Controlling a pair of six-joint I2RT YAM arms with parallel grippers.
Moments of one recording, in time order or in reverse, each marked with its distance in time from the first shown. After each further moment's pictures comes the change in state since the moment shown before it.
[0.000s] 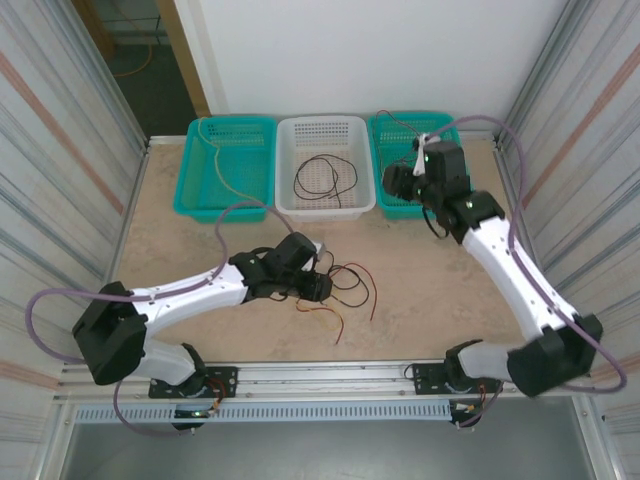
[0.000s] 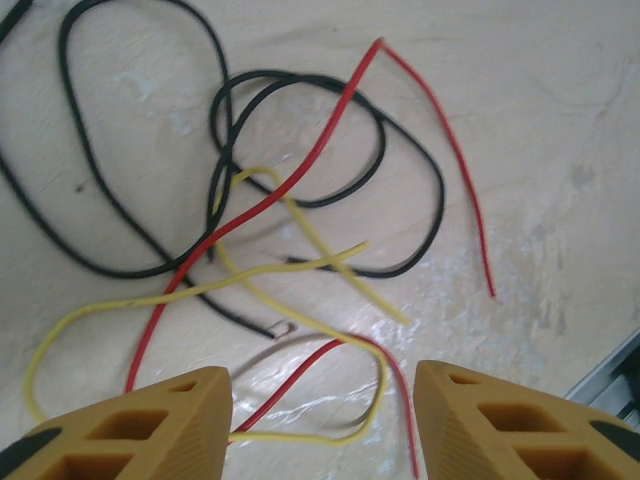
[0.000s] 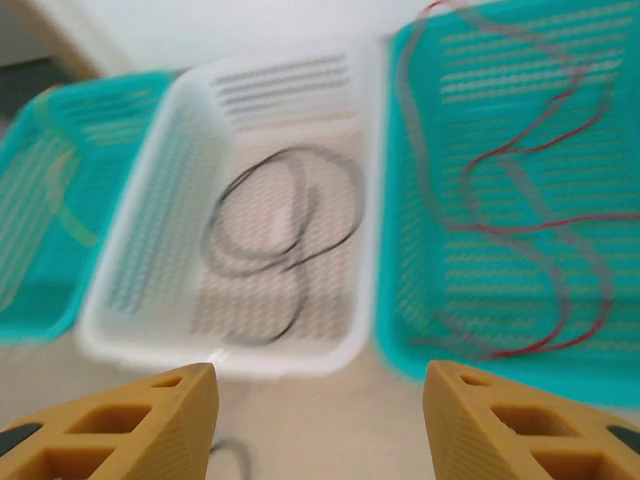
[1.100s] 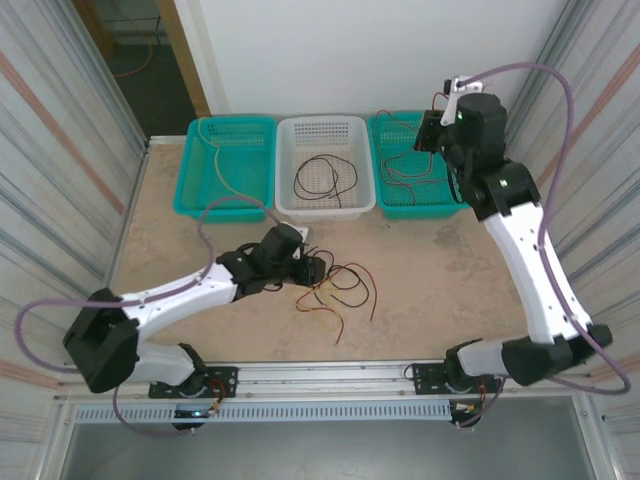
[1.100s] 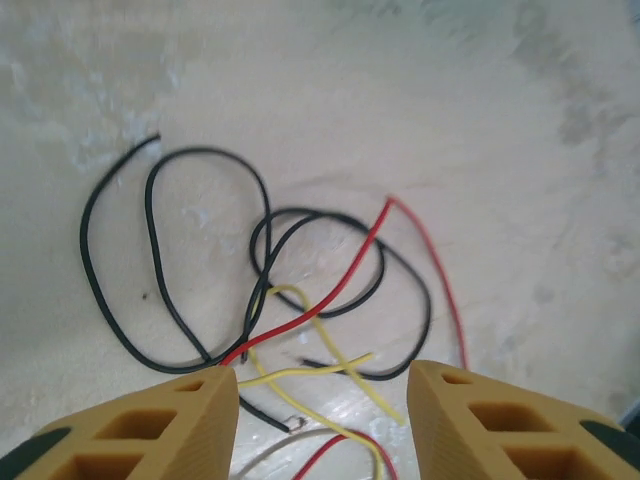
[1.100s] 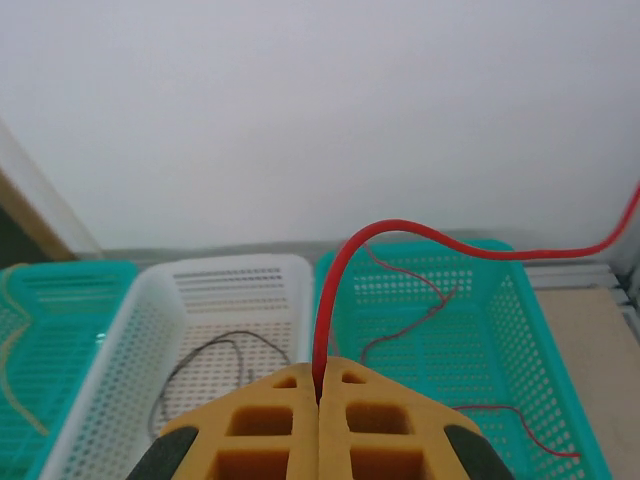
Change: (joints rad) left arm 0.078 -0.115 -0.045 0.122 -0.056 -0.031; right arm -0.111 0.179 0.491 -0.072 0.201 -0.161
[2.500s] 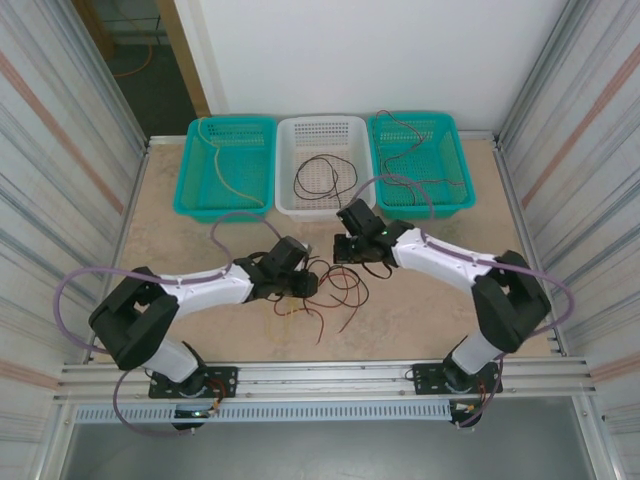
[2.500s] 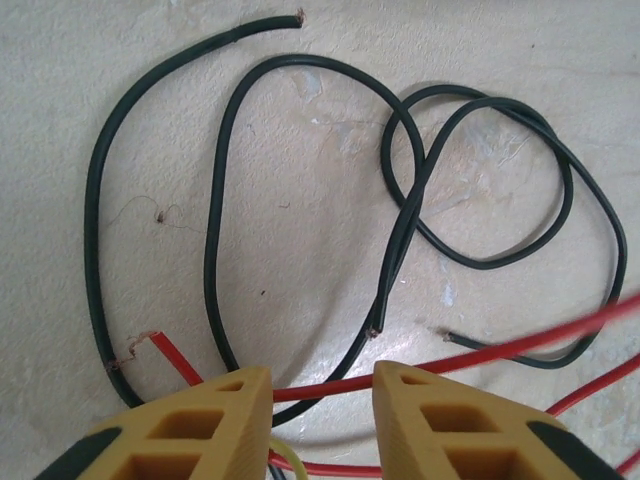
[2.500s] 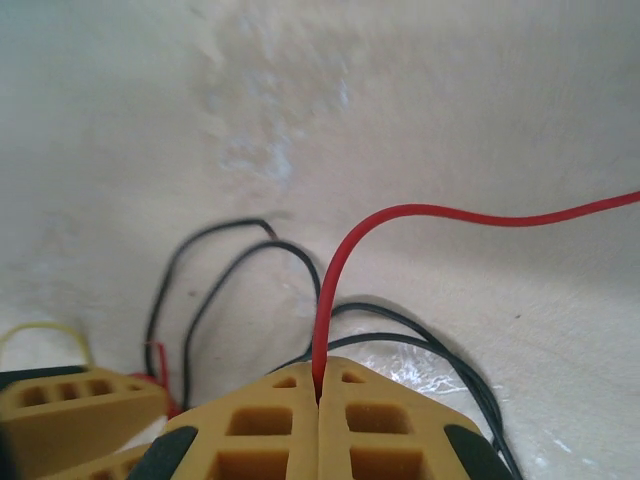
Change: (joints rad) left arm 0.026 0.232 -0.110 0.112 0.039 -0.008; right arm 0.446 0.125 -0.662 0.149 -0.207 0.406
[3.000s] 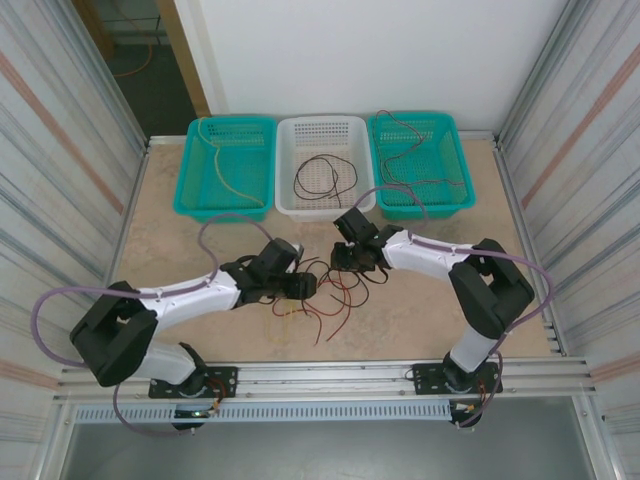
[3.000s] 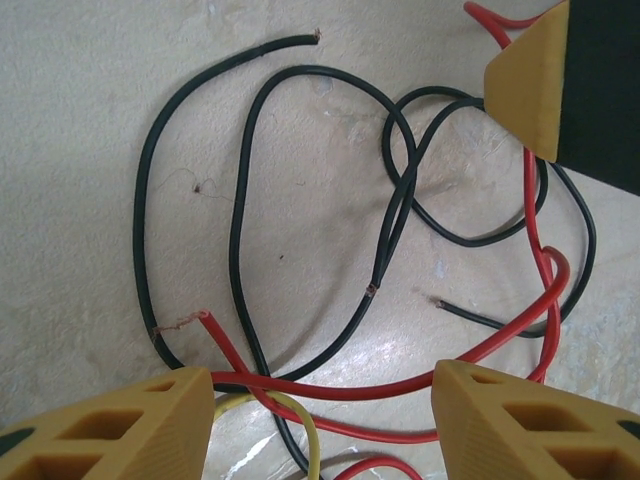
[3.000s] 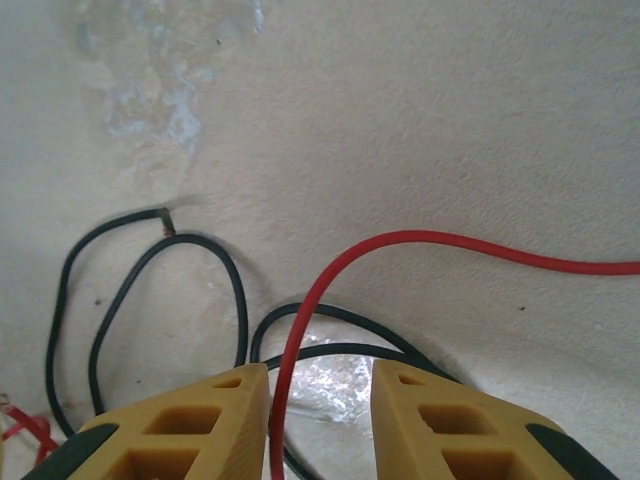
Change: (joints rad) left arm 0.007 -0.114 -0.054 -0.022 -0.005 -0.011; right arm -0.002 0.155 -0.050 0.066 -0.025 0.074
